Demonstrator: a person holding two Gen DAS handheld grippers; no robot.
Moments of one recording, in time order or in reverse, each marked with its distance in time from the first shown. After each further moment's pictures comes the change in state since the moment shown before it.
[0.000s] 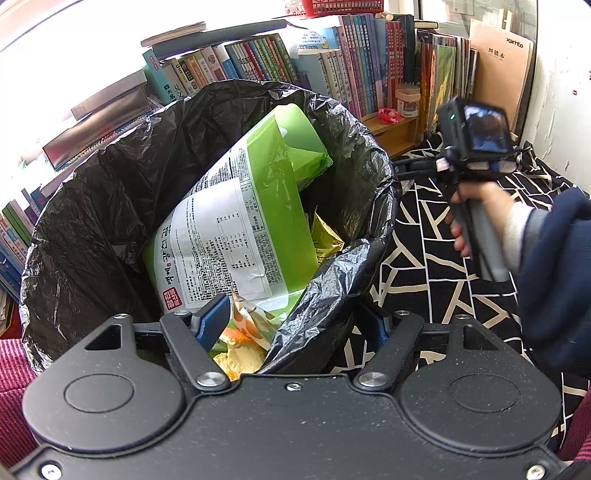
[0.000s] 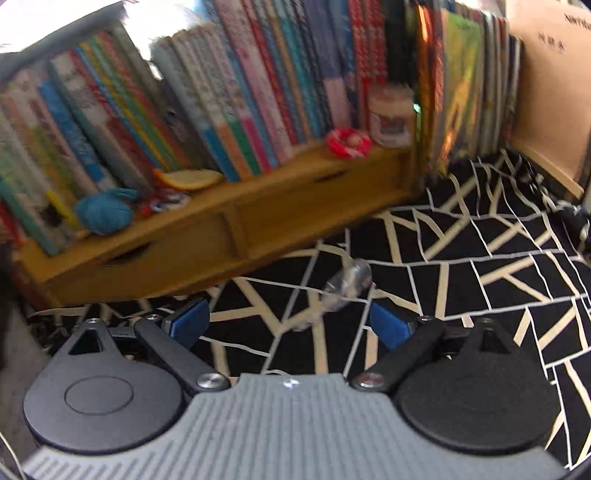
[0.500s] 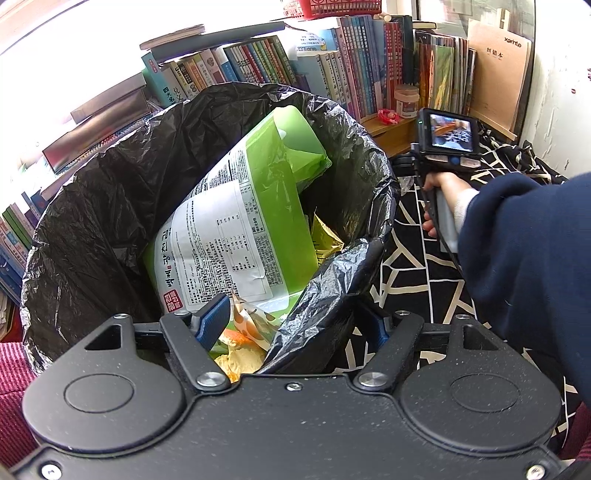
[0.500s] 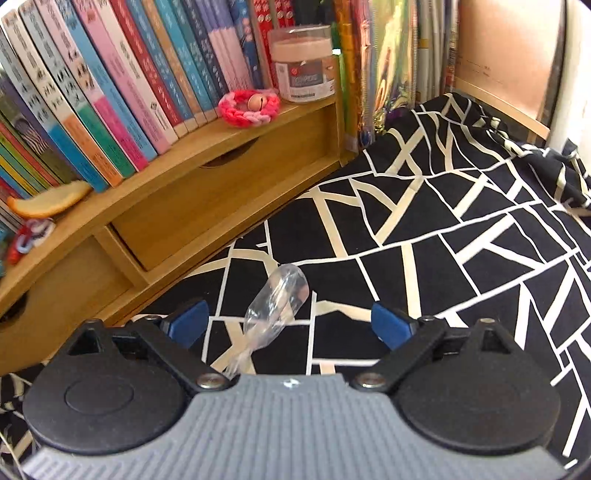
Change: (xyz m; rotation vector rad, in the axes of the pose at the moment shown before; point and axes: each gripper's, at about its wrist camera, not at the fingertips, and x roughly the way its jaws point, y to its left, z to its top) left arm -0.001 -0.001 0.000 0.008 -0.007 0.001; right arm 0.077 -0.029 0.012 0.168 0.063 -0.213
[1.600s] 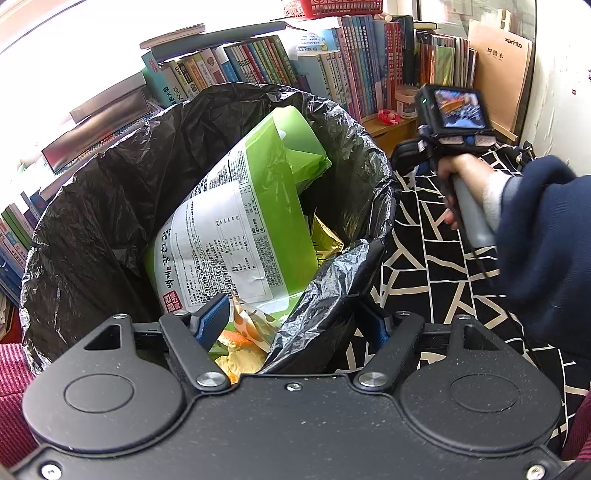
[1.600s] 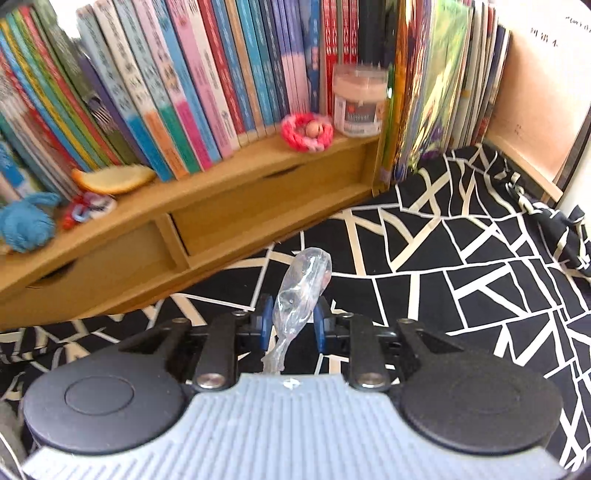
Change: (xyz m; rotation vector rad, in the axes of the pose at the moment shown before) left arm 0.001 0.001 0.001 -0.002 0.002 -0.002; right arm -0.057 0.019 0.010 -0.175 -0.007 0.064
